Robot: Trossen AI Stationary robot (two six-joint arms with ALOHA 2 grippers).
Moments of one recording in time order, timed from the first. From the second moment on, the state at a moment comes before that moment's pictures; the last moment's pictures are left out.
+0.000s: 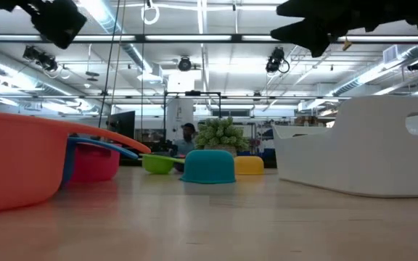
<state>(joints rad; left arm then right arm) -0.61 0.91 0.54 -0.06 -0.31 -0.36 0.30 1.13 0.50 0.51 0.41 0.09</state>
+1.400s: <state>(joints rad) -0.63 1.32 0.86 -0.61 -0.40 -0.73 0.42 1.42 0.88 0.17 0.47 0.07</state>
